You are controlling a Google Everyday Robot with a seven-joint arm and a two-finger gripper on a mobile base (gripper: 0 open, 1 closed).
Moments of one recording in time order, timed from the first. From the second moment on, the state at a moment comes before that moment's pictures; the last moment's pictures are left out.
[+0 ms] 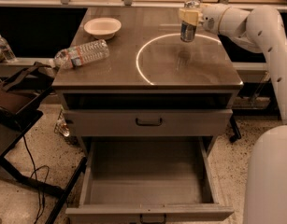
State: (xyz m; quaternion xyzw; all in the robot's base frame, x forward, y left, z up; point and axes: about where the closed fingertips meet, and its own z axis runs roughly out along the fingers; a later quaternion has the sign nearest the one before) arm 0.858 -0.176 0.953 -0.27 0.67 0.23 0.65
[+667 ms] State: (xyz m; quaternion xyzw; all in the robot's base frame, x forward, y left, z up) arm 0.740 -0.220 1.038 -0.27 0.65 0.20 0.68
